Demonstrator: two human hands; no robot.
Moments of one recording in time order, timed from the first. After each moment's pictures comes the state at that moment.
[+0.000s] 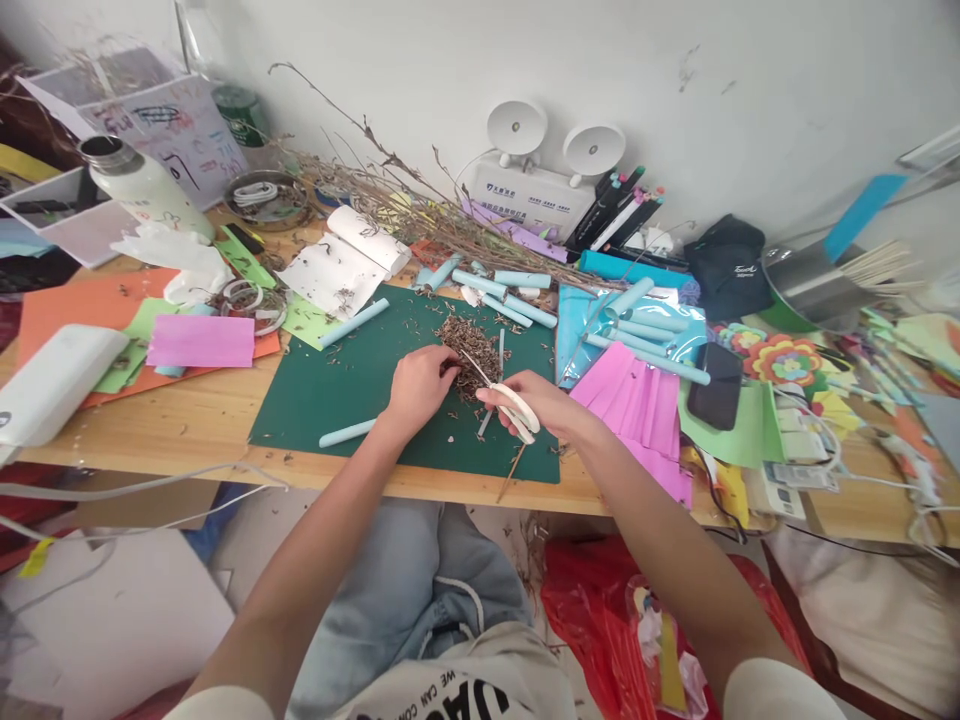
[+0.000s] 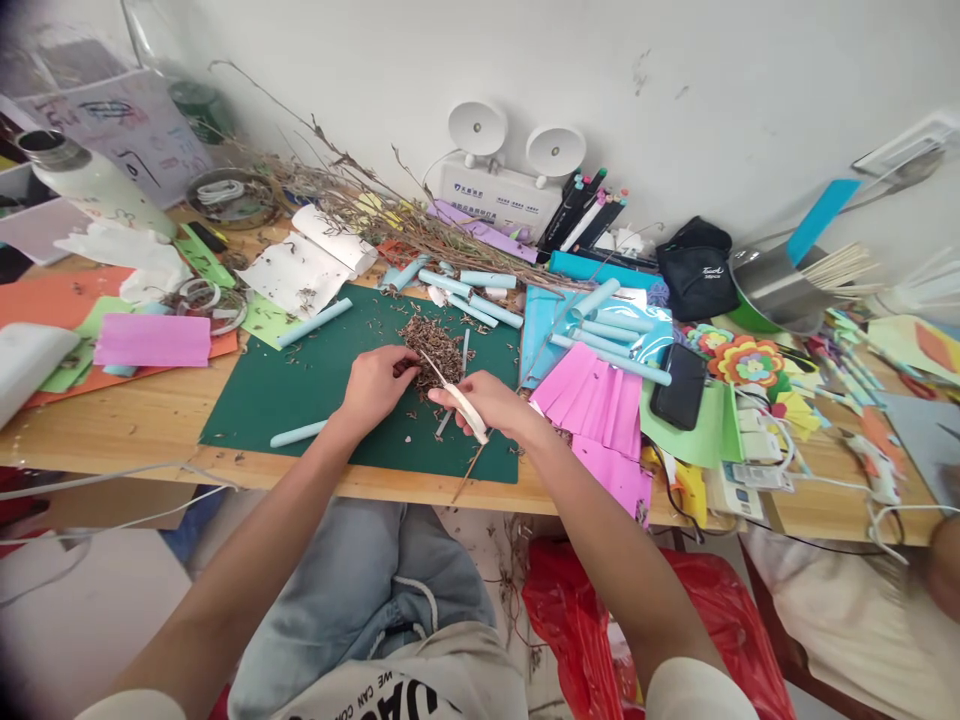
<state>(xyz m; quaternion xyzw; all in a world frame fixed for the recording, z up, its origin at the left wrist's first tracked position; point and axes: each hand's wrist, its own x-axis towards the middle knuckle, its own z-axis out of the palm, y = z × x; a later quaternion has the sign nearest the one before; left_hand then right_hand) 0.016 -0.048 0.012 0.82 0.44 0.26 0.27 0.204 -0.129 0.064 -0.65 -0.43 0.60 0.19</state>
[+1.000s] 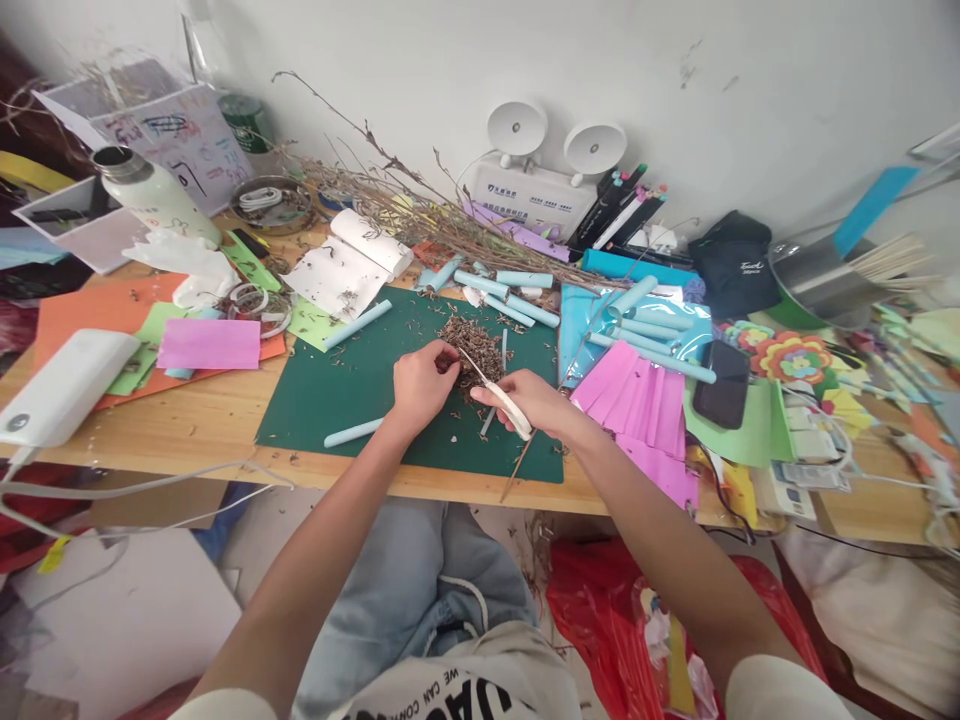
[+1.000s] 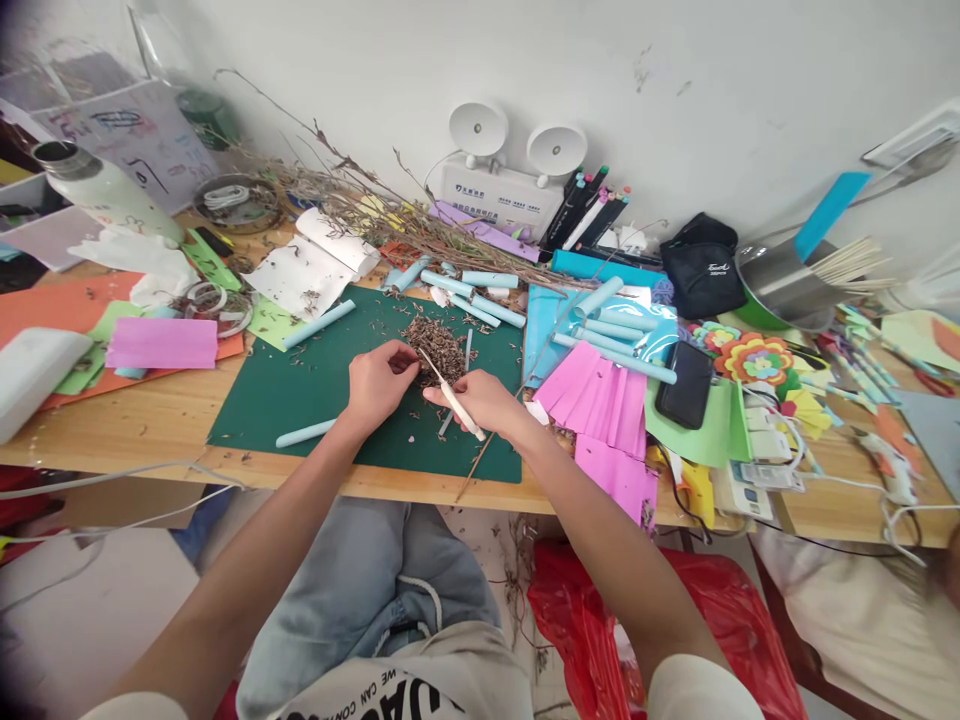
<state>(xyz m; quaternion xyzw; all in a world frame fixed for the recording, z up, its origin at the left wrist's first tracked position) 0.021 -0.053 0.014 0.74 0.51 0.31 0.32 0.195 -0.126 0.062 -0.69 -0.47 0.52 0.16</state>
